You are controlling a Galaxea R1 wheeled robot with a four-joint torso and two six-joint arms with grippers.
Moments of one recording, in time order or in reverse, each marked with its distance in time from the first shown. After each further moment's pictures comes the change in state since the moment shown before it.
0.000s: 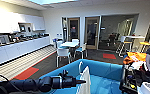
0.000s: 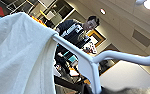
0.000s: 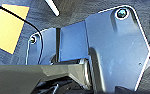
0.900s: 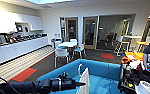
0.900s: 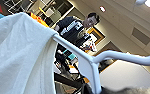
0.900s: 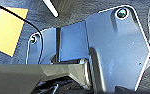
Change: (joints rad) left arm 0.033 -0.010 0.004 0.023 0.000 0.000; right arm 0.000 0.000 0.000 0.000 0.002 0.000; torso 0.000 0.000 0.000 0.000
